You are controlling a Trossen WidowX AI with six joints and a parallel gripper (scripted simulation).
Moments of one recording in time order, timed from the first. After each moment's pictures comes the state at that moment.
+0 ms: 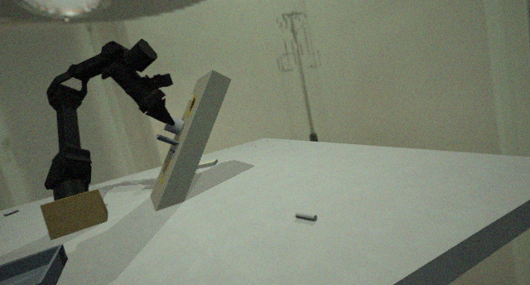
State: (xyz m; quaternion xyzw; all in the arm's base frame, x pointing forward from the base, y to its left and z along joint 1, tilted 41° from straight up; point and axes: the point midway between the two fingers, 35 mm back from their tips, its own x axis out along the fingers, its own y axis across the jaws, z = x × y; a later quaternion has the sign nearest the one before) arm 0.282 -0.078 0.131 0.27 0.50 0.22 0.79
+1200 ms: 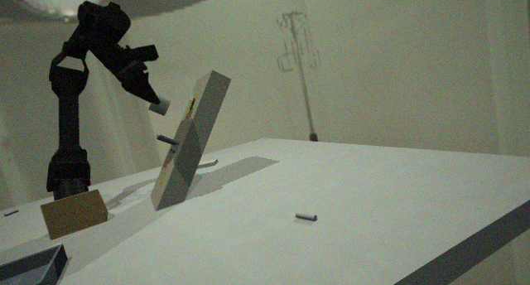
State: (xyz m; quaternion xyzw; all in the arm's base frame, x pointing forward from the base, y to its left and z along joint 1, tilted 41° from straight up) arm 0.263 -0.187 0.122 0.28 0.50 0.22 0.79
